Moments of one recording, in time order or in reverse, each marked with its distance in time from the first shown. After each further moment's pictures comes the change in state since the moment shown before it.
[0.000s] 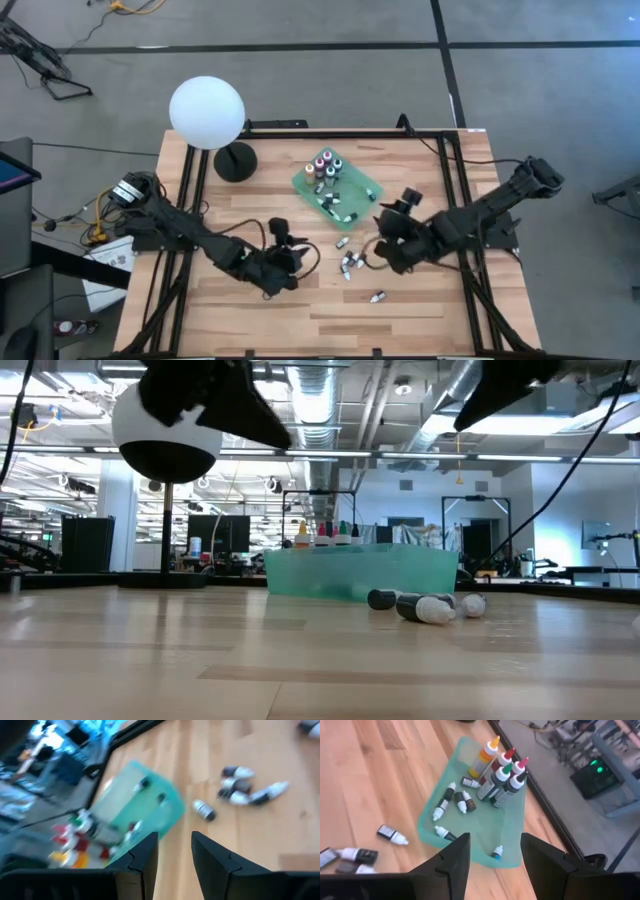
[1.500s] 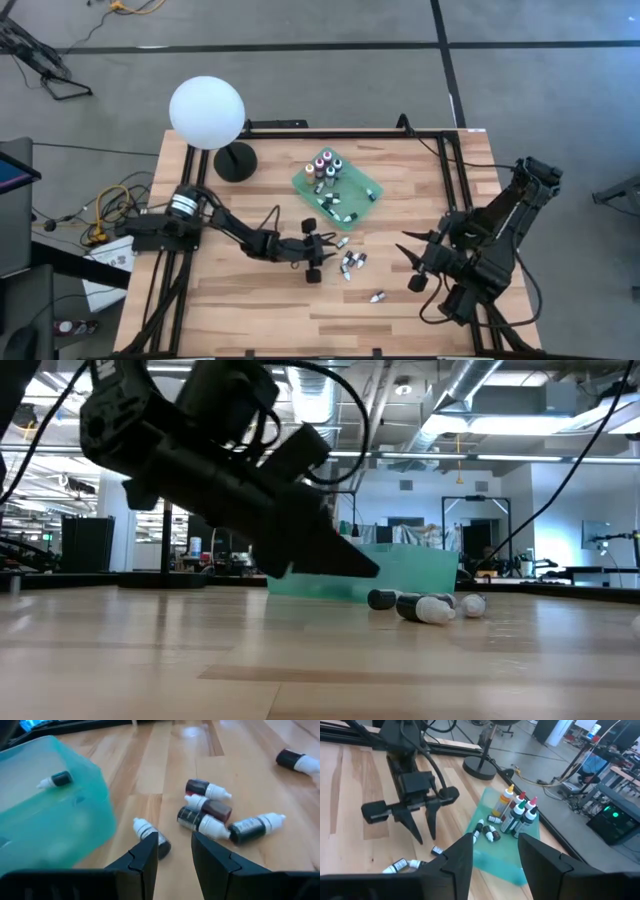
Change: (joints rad) left arm 0.249 0.418 -0.195 1.016 0.486 0.023; right arm 0.481 0.007 0.000 -0.299 0.315 0.586
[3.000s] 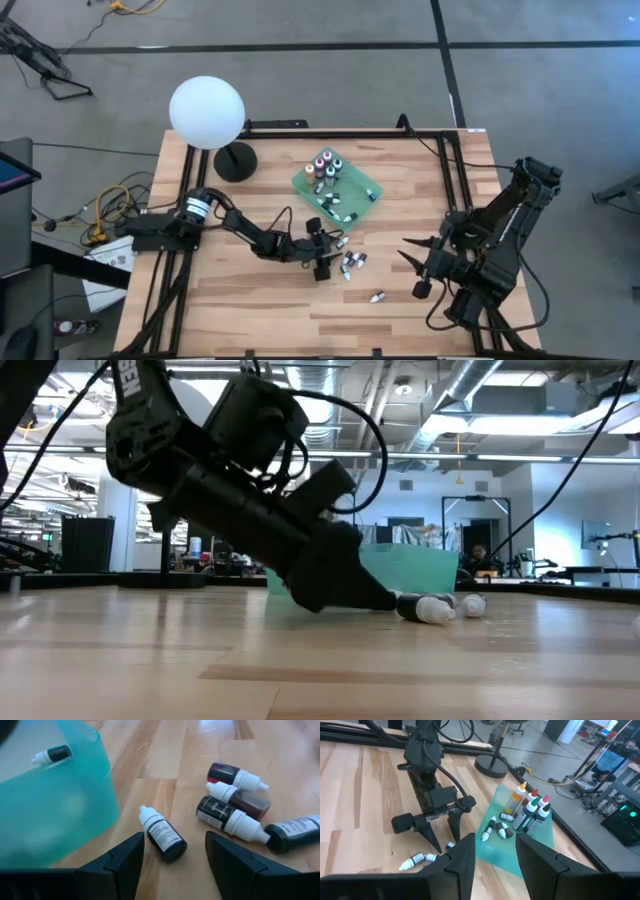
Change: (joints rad) left arm 0.029 0.112 0.104 -0.058 -0.028 -0.082; right arm 0.044 0.000 -0.001 0.035 -0.021 0.000
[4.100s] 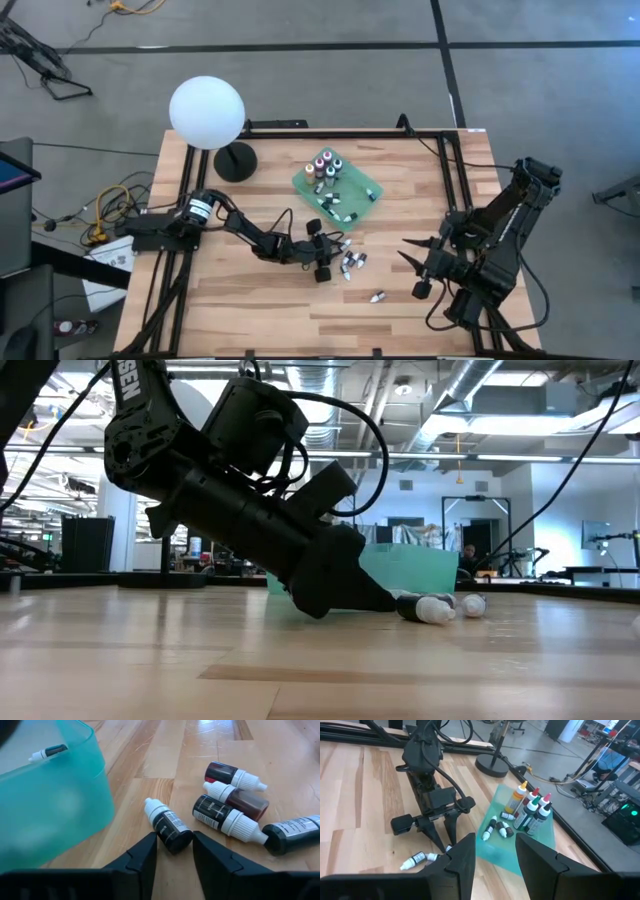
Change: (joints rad) left arm 0.004 0.024 0.005 0.016 -0.024 -0.007; right arm 0.000 0.001 0.000 0.007 -0.009 -0.001
